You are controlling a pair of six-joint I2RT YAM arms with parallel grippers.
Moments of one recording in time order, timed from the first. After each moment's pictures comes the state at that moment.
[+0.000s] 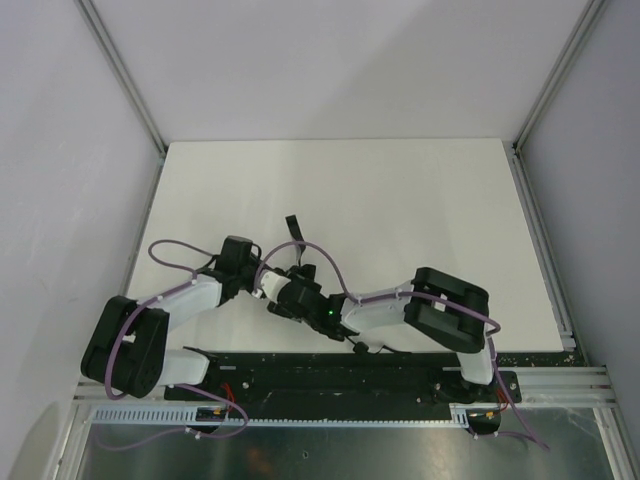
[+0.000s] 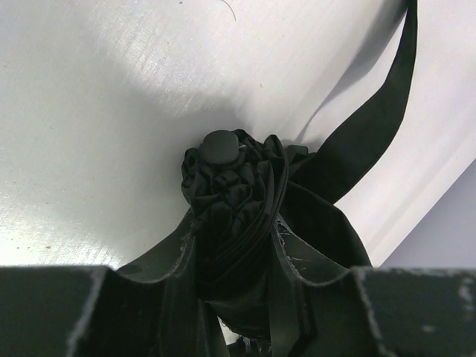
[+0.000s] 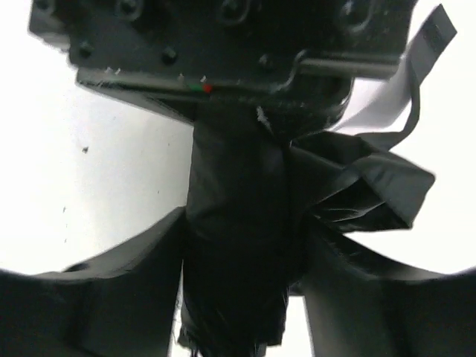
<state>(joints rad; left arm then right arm) -0.34 1.32 0.49 -0.13 0.15 -1.22 1.25 1.94 1.06 0.22 0.43 -0.18</state>
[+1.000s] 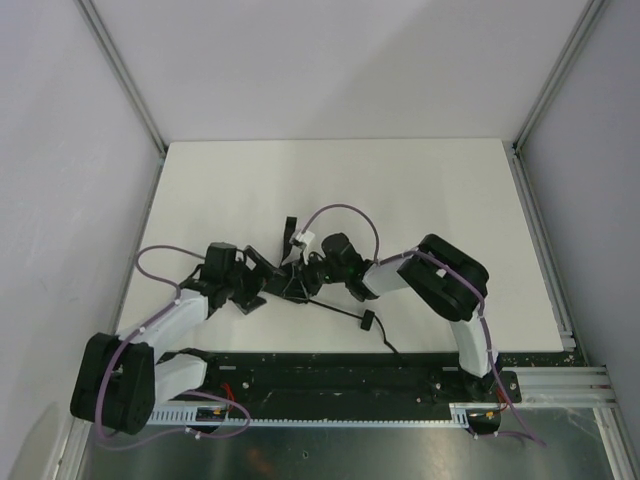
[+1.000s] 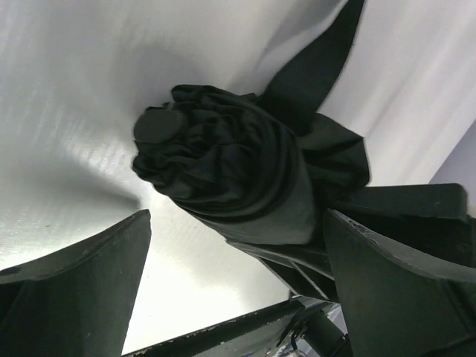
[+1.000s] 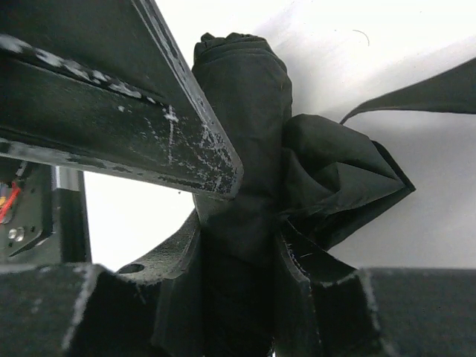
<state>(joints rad) -0.25 1.09 0.43 -0.21 0.24 -1.08 0.90 2.05 0.98 0.62 -0.51 0.28</state>
